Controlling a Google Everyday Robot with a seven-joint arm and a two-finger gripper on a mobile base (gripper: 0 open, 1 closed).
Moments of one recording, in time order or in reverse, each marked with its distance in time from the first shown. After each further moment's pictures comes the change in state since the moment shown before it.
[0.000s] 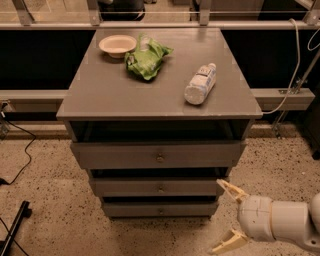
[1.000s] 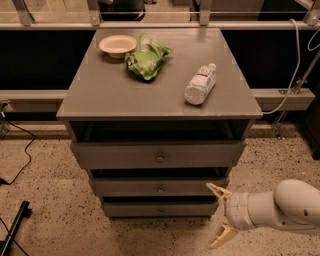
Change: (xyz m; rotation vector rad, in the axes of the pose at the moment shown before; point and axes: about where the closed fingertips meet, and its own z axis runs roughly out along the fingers) arm 0.075 -0.019 0.062 -0.109 0.131 -0.140
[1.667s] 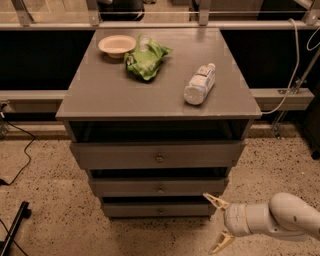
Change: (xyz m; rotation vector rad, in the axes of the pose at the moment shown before) arm 0.072 0.005 0.060 -0.038 -0.111 -0.116
